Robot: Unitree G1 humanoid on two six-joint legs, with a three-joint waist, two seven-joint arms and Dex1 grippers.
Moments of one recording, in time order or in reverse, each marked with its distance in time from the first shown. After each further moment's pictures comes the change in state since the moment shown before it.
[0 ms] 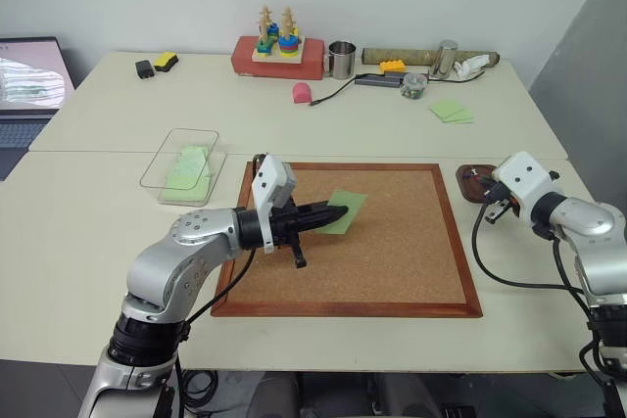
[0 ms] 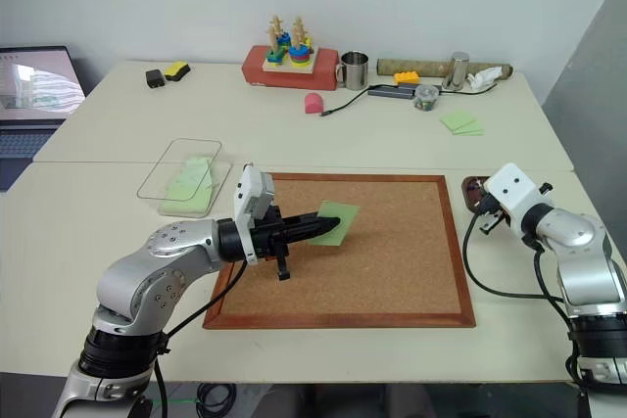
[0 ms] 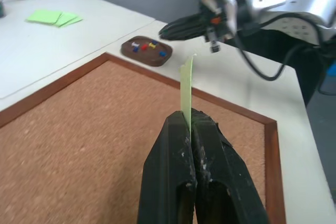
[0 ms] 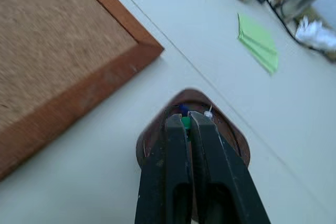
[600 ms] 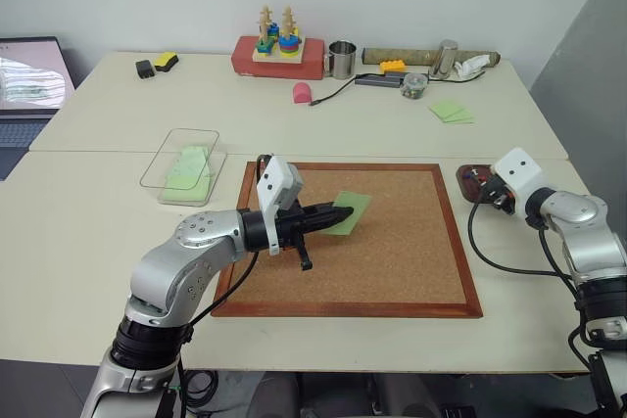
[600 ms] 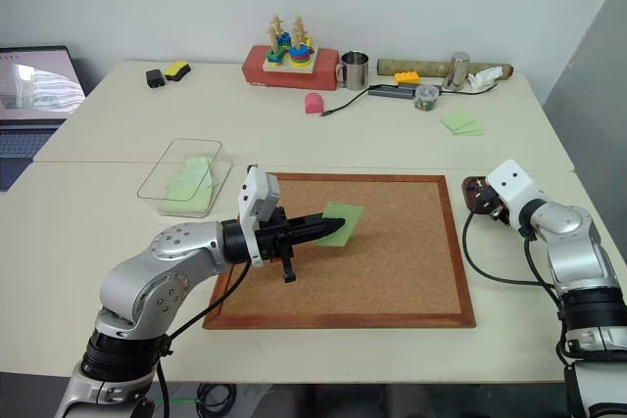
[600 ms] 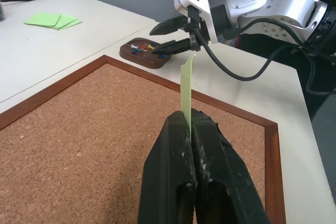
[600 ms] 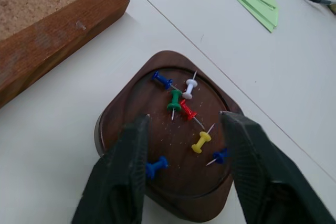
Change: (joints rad) left arm 0.003 -0.007 -0.020 -0.010 -0.001 -0.002 0.033; right arm -0.104 0.016 0.048 0.197 -0.023 -0.023 -0.052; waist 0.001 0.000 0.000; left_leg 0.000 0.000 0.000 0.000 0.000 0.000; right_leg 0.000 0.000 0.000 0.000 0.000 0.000
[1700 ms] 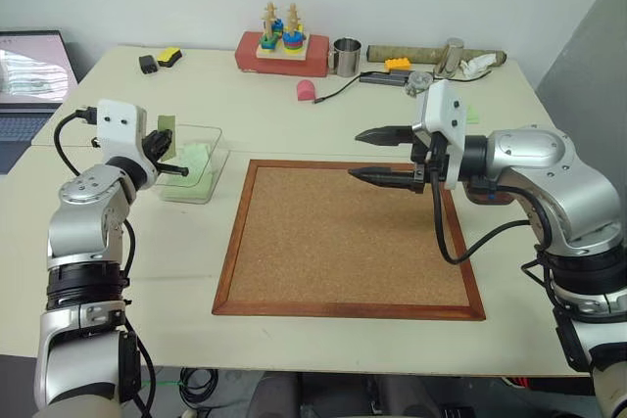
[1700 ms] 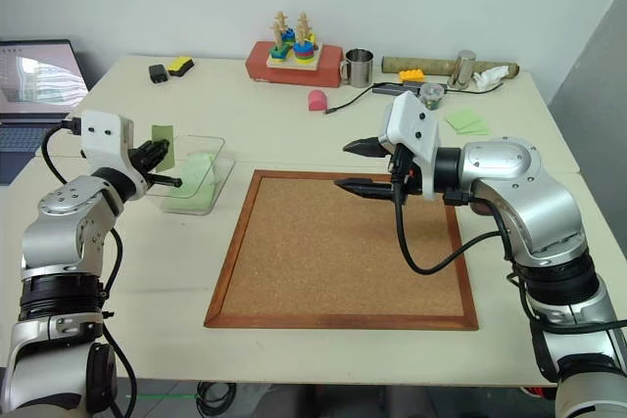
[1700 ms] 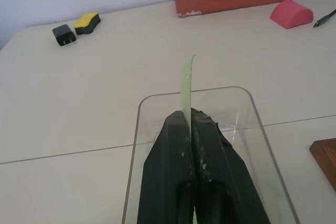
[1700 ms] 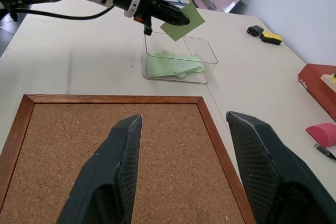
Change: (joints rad) left arm -0.223 0.169 0.336 0.712 0.361 -0.267 0.438; right arm -0.283 0.099 0.153 -0.615 0.512 0.364 0.354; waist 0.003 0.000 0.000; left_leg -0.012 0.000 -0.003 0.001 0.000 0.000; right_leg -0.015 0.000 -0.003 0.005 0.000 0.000
